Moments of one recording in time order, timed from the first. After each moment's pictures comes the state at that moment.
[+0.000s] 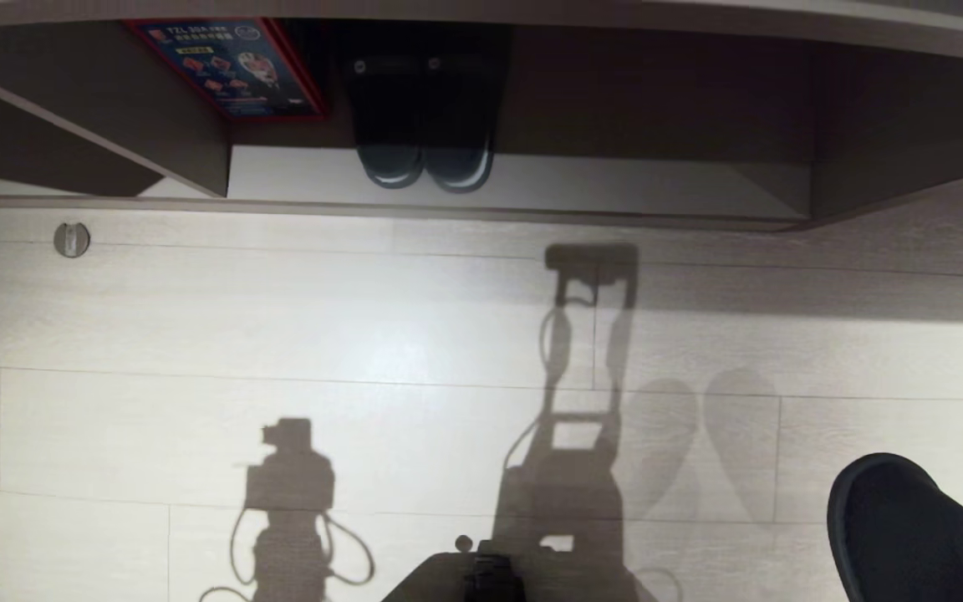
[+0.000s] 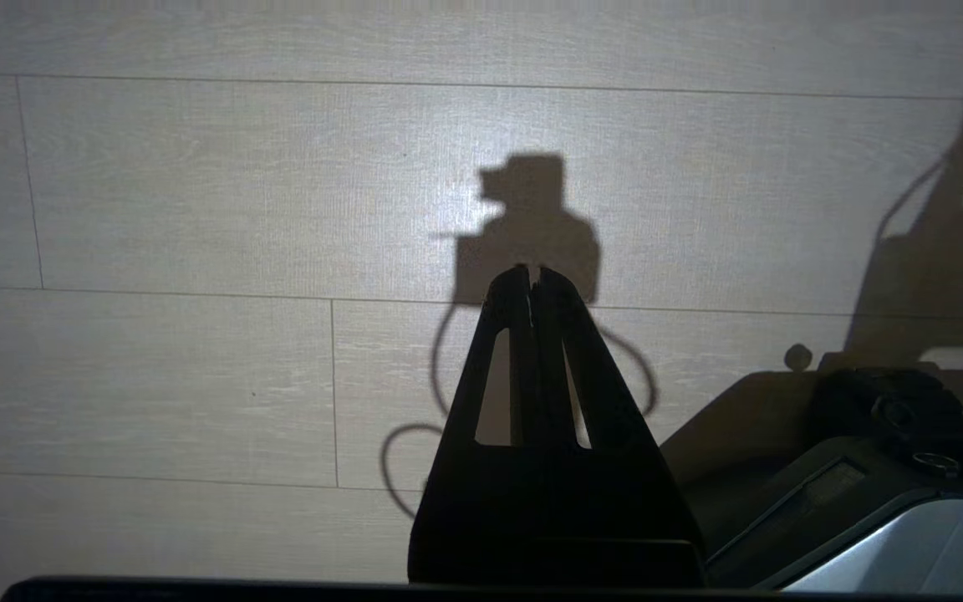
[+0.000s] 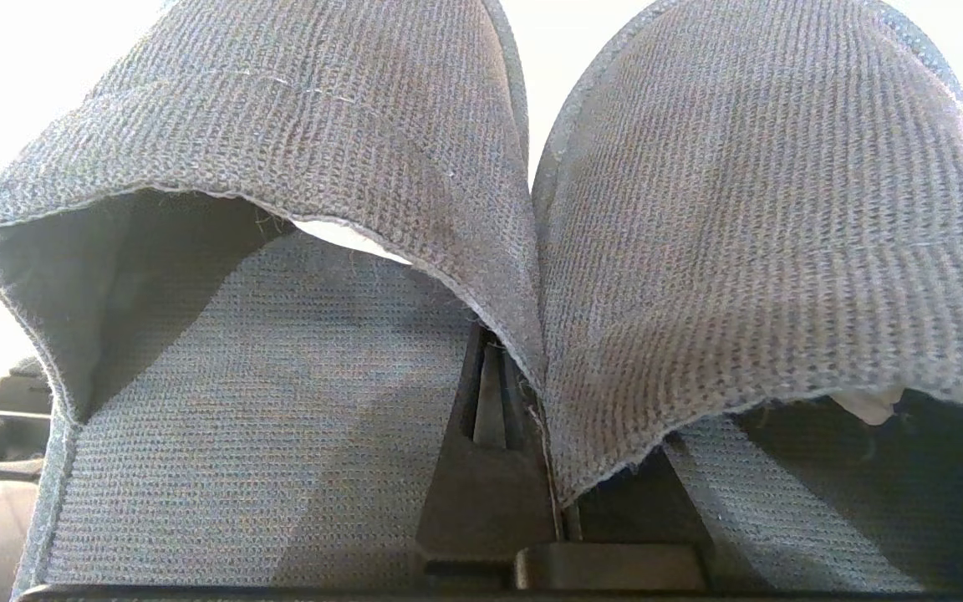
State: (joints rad) left arm 0.00 0.00 0.00 0.00 0.00 -0.01; right arm -0.01 0.00 0.00 0.01 0.00 -0.05
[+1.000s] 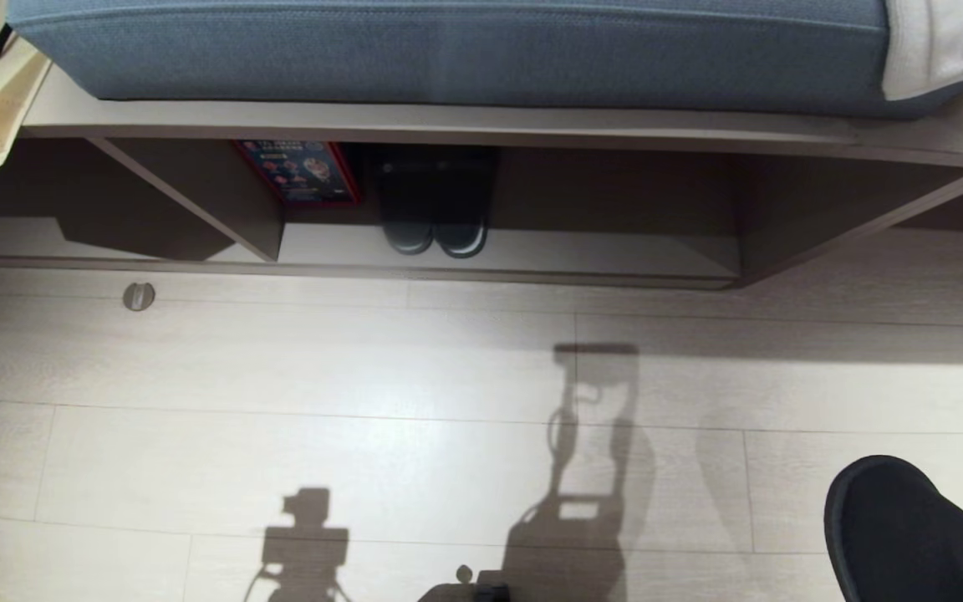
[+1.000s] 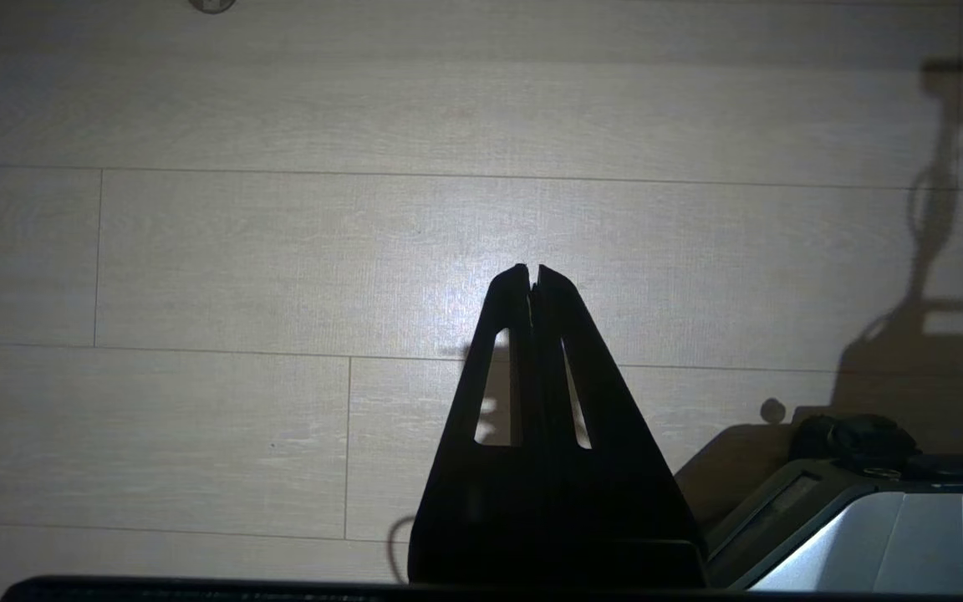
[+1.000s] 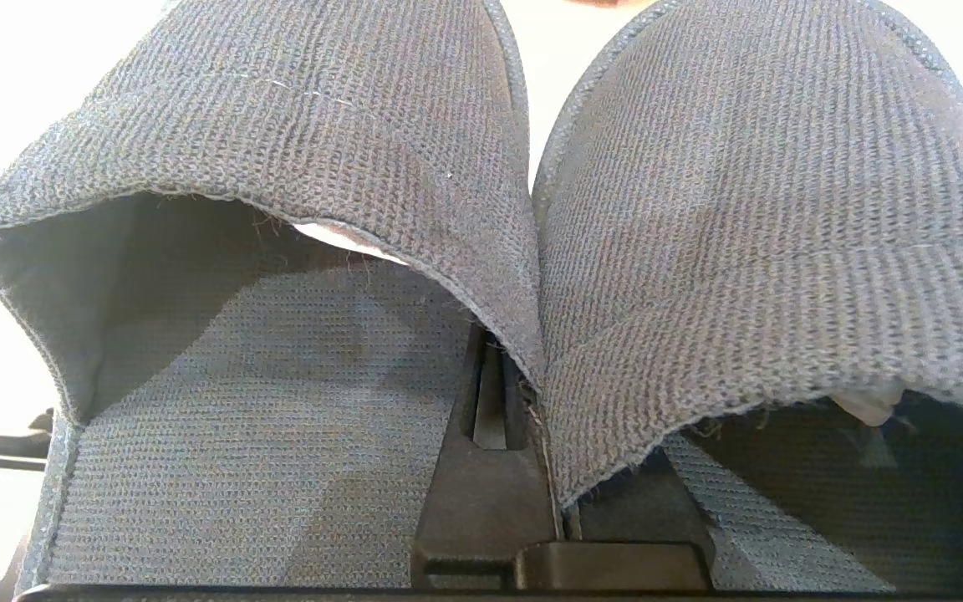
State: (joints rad) left arm 0.00 0.00 0.00 0.00 0.00 -0.01; right arm -0.01 0.00 0.00 0.01 0.00 -0.06
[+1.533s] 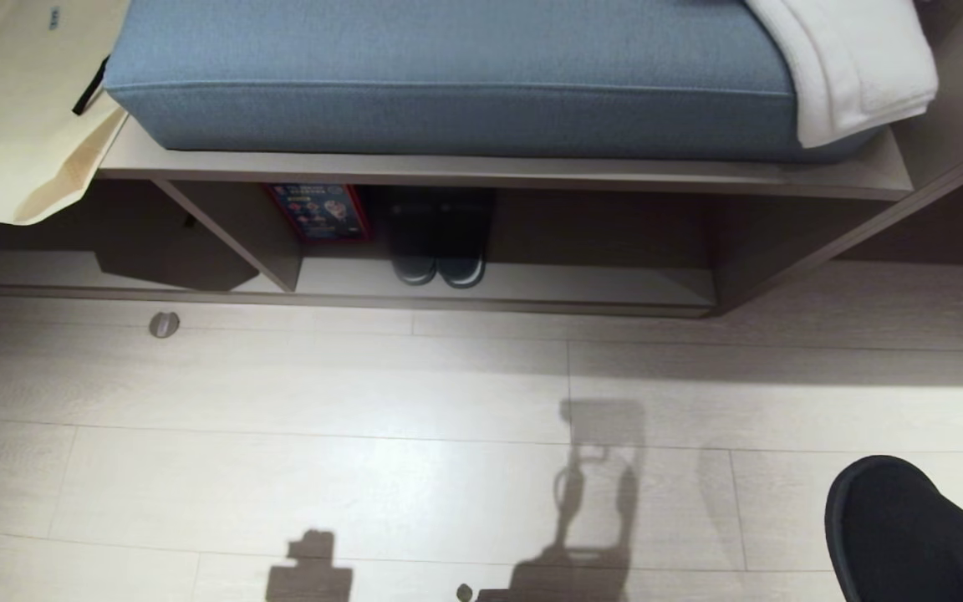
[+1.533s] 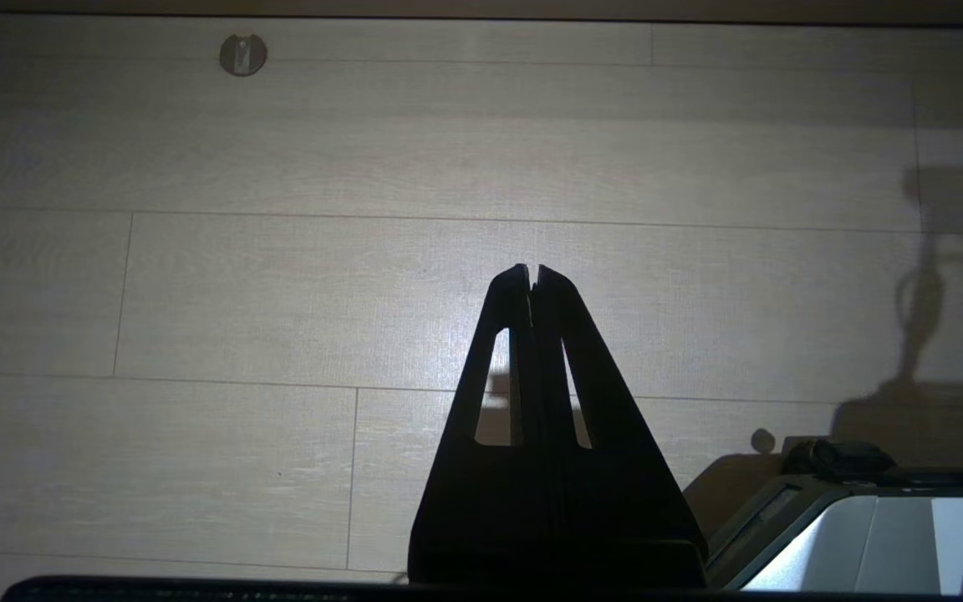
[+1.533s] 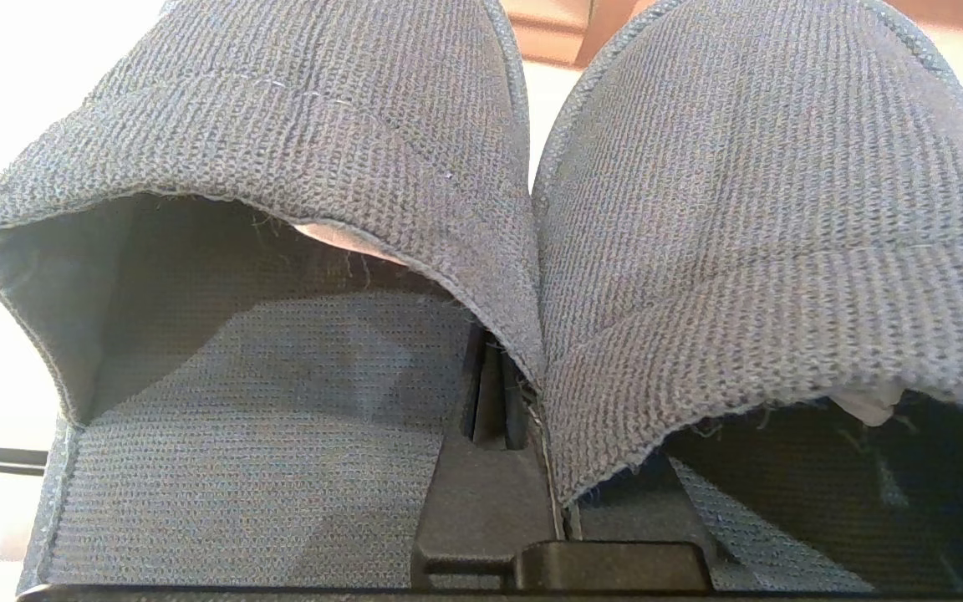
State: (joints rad) left arm 0.00 0.00 0.00 0.00 0.00 -0.01; right arm -0.01 0.00 0.00 0.01 0.00 -0.06
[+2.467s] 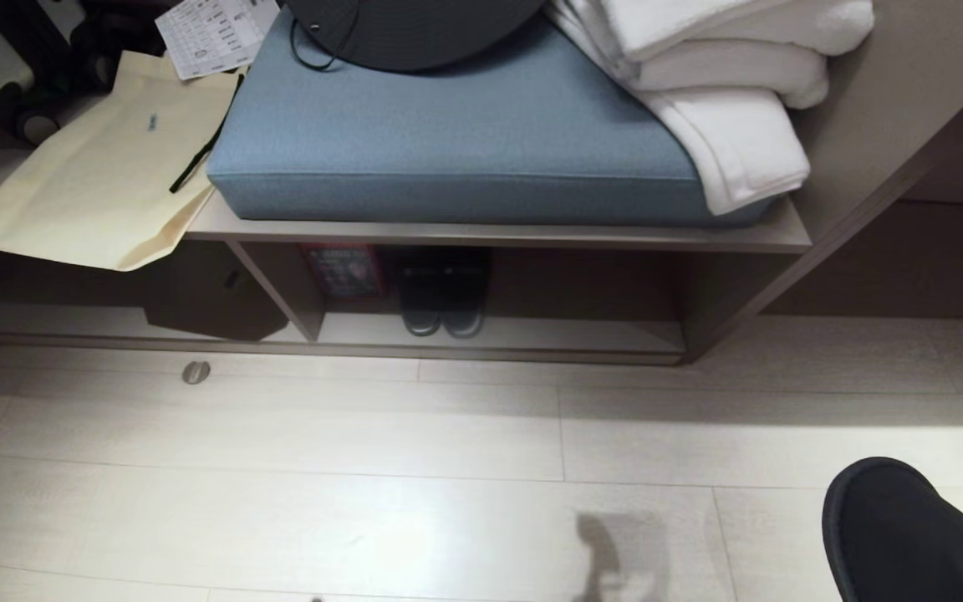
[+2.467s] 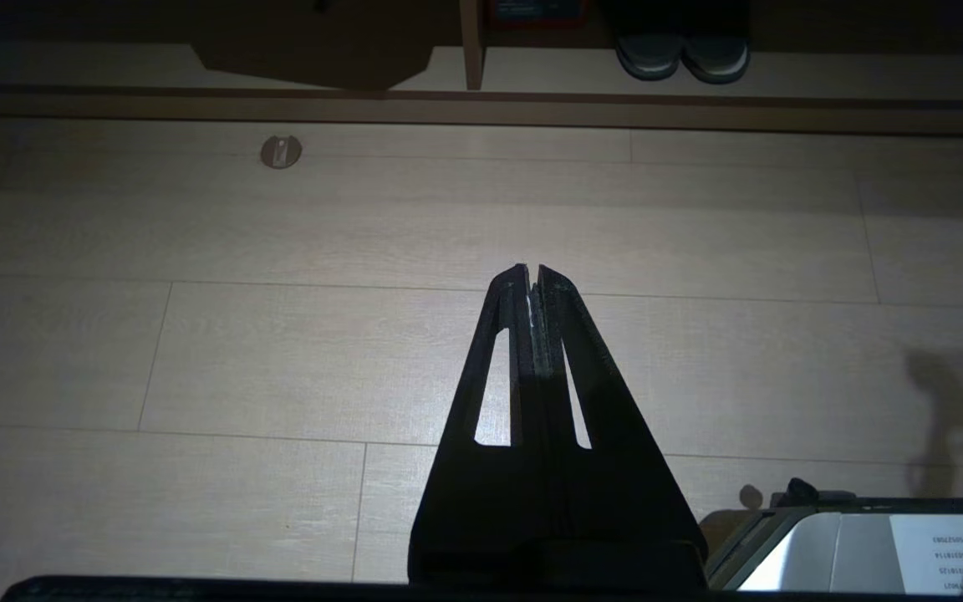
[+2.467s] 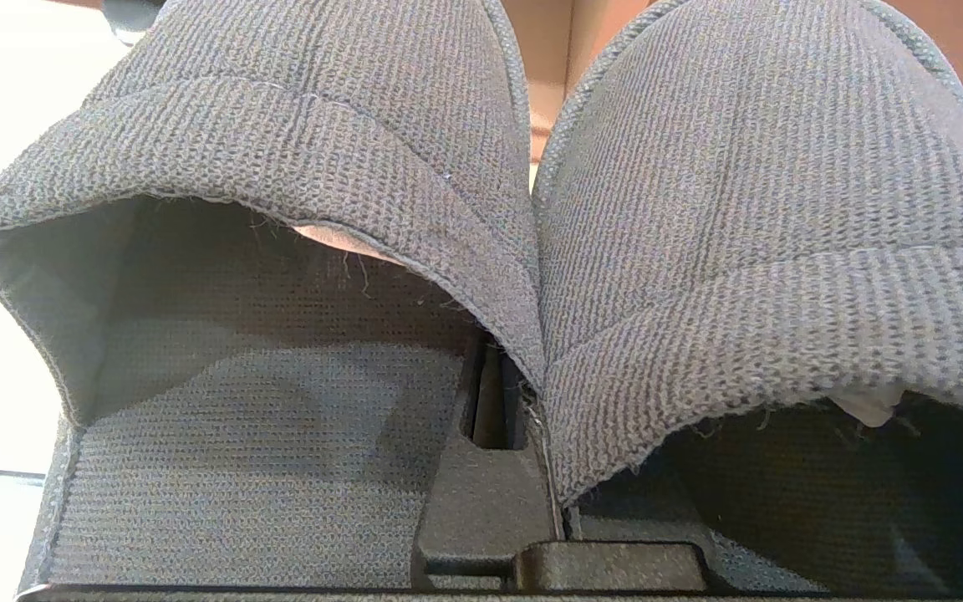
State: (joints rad) left arm 0.00 0.00 0.00 0.00 0.00 -0.01; right arm -0.01 0.00 0.00 0.01 0.01 -0.07
